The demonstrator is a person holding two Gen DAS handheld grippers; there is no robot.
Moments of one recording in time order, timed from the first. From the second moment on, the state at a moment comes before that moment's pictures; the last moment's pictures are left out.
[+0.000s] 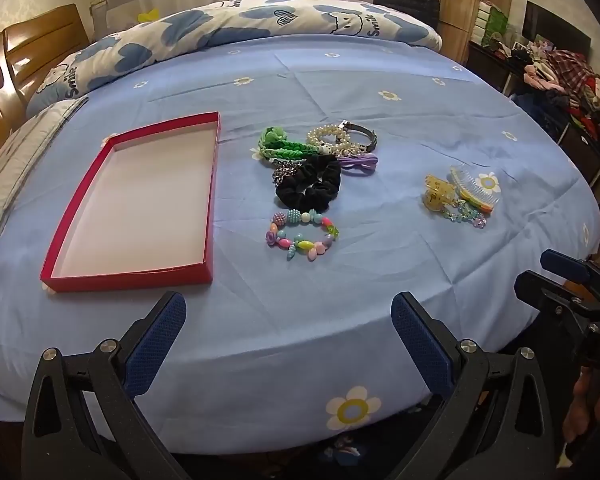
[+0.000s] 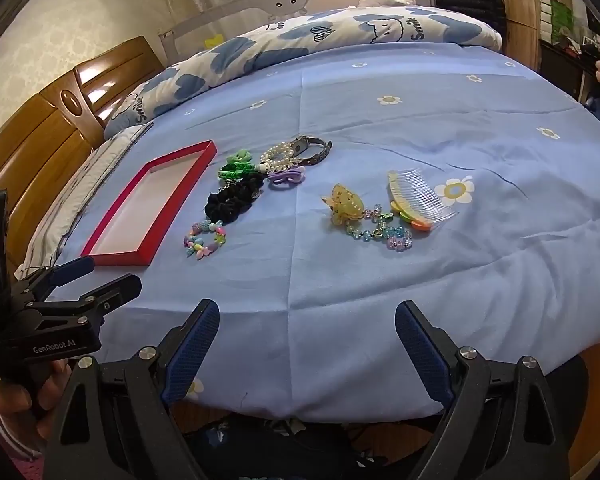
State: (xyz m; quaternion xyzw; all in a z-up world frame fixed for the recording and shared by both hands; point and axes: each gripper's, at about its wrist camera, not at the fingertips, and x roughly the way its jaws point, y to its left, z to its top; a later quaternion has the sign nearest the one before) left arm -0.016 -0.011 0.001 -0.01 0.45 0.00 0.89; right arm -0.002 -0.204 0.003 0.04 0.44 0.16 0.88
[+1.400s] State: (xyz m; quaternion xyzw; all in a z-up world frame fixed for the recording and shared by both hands) left arm -0.016 -0.012 0.001 -0.01 0.45 0.00 0.89; right arm -0.002 -0.201 0.009 0.06 0.45 0.18 0.87
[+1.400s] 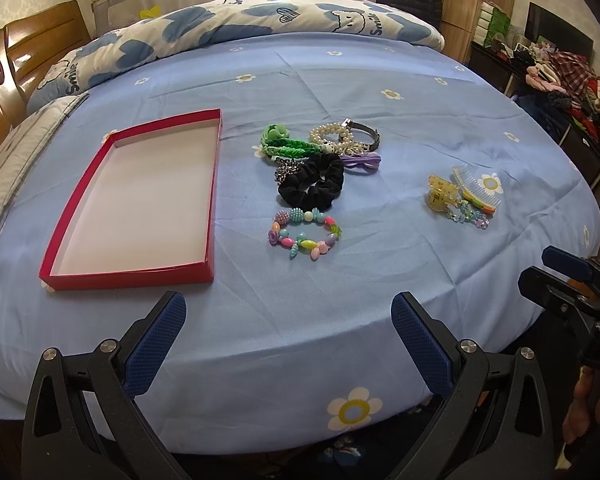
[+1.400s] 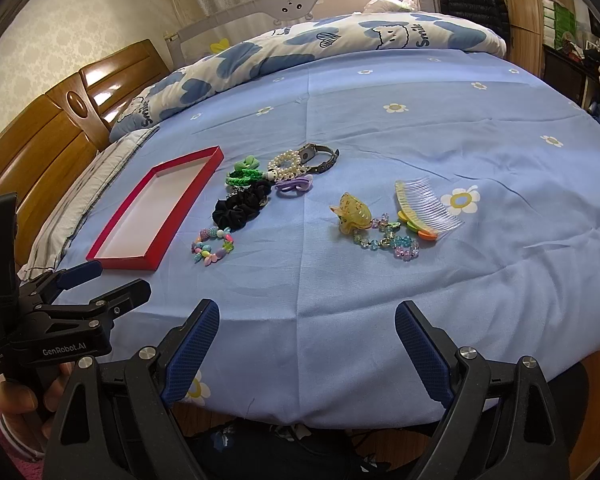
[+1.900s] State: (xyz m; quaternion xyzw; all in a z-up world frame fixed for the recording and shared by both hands) left arm -0.002 0.003 -0.012 -0.04 0.47 -0.01 0.88; right arm 0.004 -0.198 0.006 0.00 0.41 0.16 0.90
